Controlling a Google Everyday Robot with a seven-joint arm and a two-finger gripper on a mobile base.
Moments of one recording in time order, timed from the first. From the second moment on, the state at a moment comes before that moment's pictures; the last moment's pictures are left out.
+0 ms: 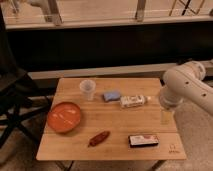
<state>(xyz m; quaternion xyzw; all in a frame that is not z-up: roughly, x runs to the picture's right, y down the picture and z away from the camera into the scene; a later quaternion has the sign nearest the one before) 0.284 0.109 0.684 -0.28 0.02 0.02 0.96</state>
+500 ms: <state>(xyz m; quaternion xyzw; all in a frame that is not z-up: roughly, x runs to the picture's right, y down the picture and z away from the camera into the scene) 0.263 0.096 0.689 -0.27 0.02 -0.01 0.96</state>
